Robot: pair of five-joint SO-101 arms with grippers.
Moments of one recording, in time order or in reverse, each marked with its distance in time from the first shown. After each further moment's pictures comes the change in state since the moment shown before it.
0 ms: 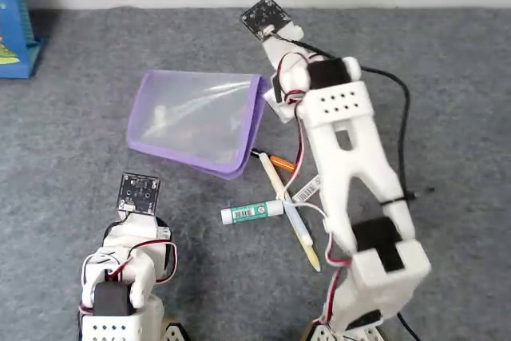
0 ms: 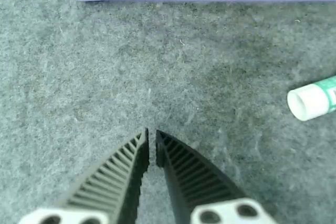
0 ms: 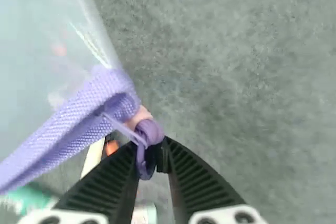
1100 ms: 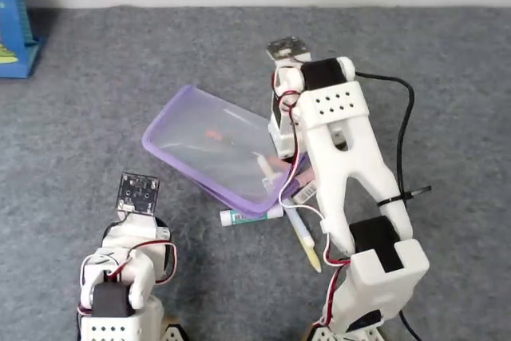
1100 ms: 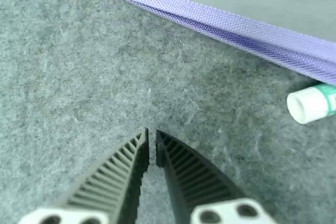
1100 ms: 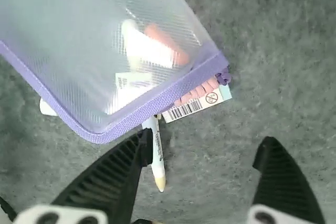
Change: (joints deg) left arm 0.0 0.0 0.0 0.0 0.0; right arm -1.5 2.5 0.0 24.9 -27.3
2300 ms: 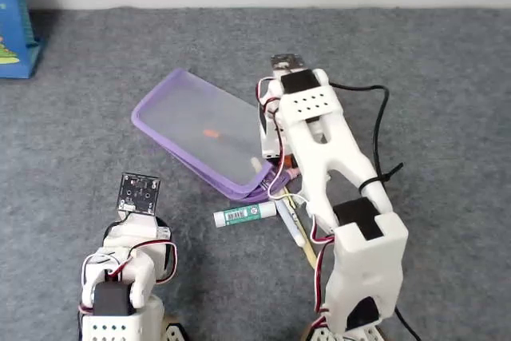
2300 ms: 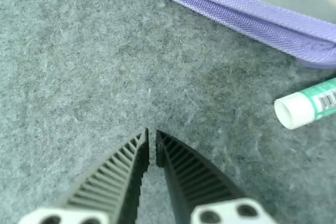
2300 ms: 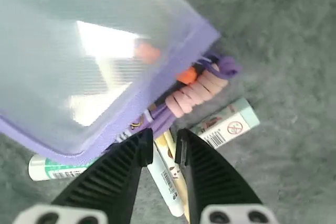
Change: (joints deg) left arm 0.0 0.0 0.0 0.0 0.0; right arm -1.1 11.2 2.1 -10.0 -14.9
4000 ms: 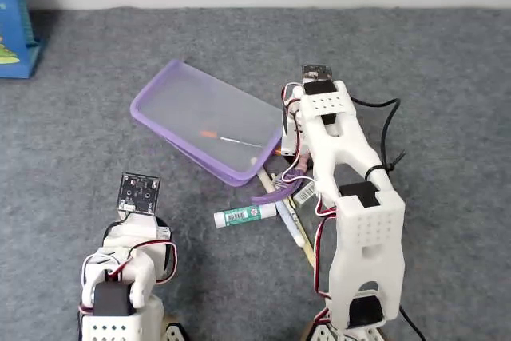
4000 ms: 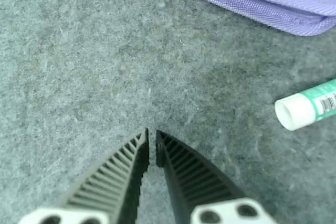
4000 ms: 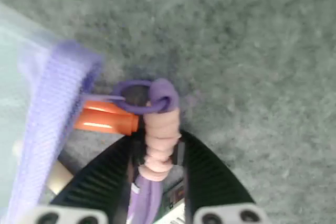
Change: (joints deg) left arm 0.0 0.0 0.0 0.0 0.0; right arm 6.9 13.1 -0.9 -10.7 -1.4
